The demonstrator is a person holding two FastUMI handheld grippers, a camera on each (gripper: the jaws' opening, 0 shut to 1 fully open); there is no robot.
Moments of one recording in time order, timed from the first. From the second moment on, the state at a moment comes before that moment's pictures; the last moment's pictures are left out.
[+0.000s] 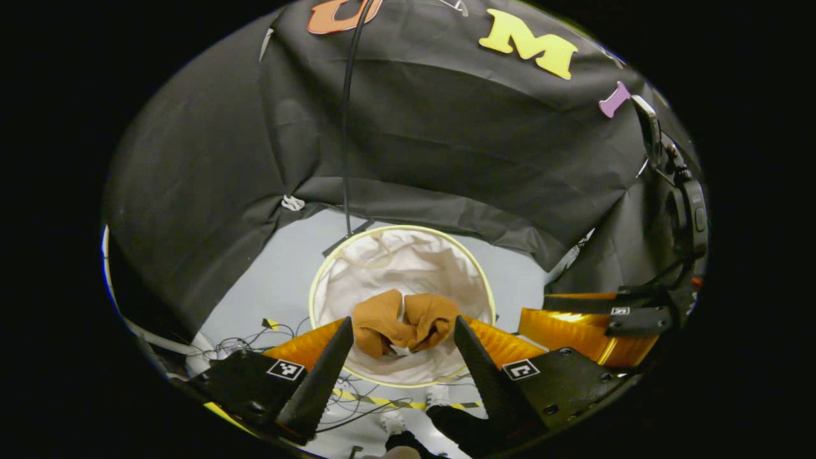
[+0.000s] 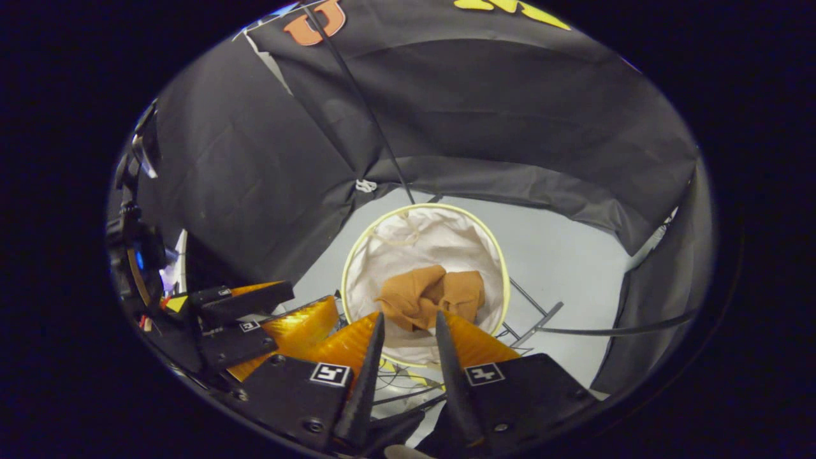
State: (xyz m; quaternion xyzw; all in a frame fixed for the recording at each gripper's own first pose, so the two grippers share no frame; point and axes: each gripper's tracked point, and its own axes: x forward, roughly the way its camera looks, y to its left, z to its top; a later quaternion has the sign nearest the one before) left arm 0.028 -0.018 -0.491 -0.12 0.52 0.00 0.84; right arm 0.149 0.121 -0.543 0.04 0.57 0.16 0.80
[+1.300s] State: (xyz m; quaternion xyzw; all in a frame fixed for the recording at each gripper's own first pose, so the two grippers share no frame) left arm 0.019 0.010 -0.310 -0.05 0.35 -0.01 0.94; right arm 0.149 0.097 -0.351 -0.04 0.33 0.10 0.94
